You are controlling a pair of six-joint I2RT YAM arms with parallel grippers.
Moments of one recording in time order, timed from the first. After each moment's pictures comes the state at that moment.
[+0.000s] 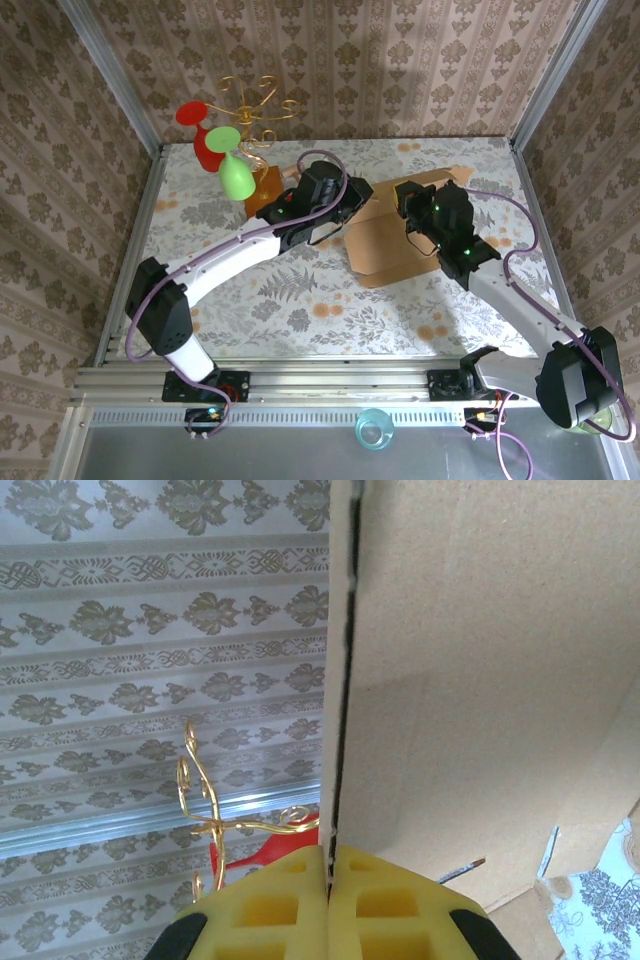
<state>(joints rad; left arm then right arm) -0.88 1.64 1.38 -0.13 0.03 -1.30 0.36 1.16 0.80 0.15 -0.02 1.57</state>
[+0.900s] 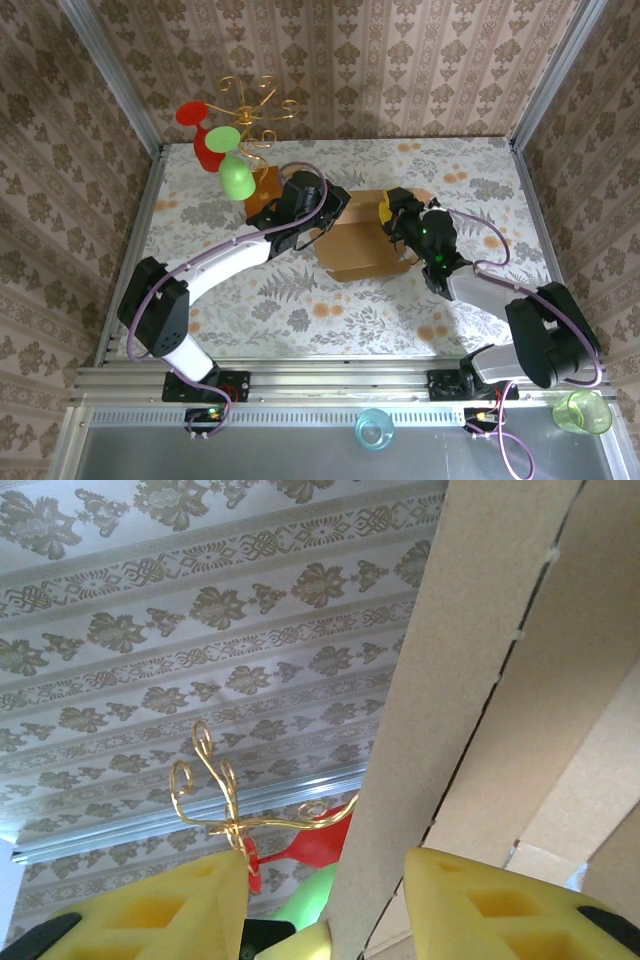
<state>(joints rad) -0.78 1.60 1.18 0.01 0.05 -1.38 0.38 1.39 0.56 0.76 -0.04 1.76</state>
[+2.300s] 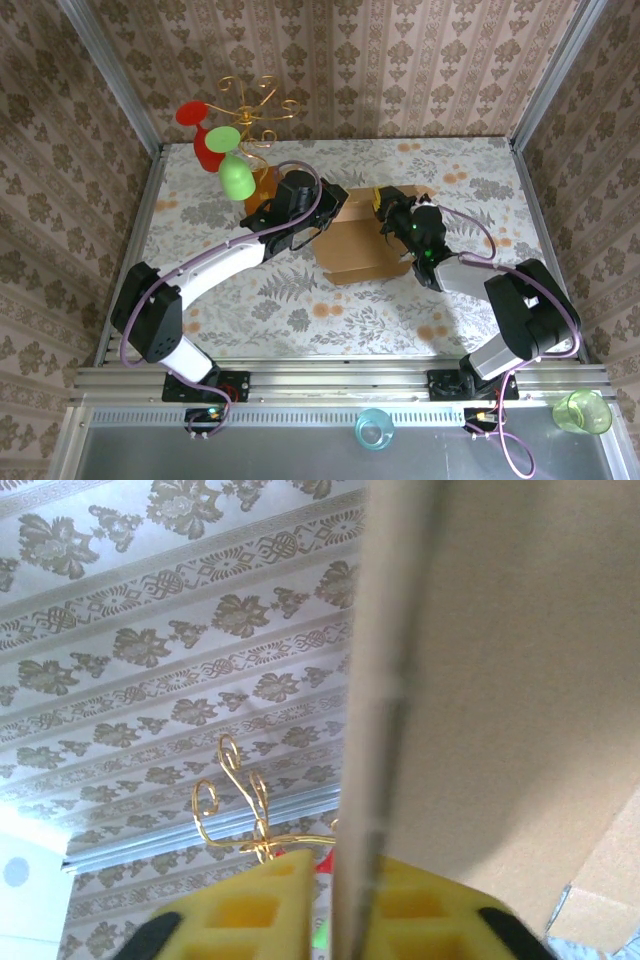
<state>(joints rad) -0.77 1.56 1.16 0.03 0.08 -1.38 0.40 1.54 0.63 0.90 0.00 1.84</state>
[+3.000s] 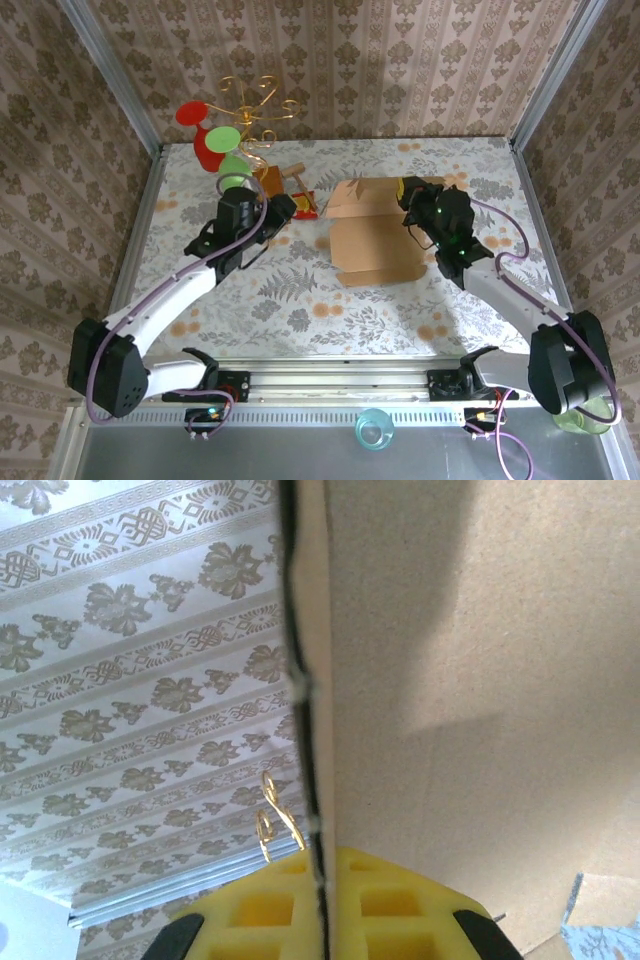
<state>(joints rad) -0.55 1.23 0.84 -0.06 0.14 -1.07 0.31 1.22 0.73 0.38 -0.02 1.83</state>
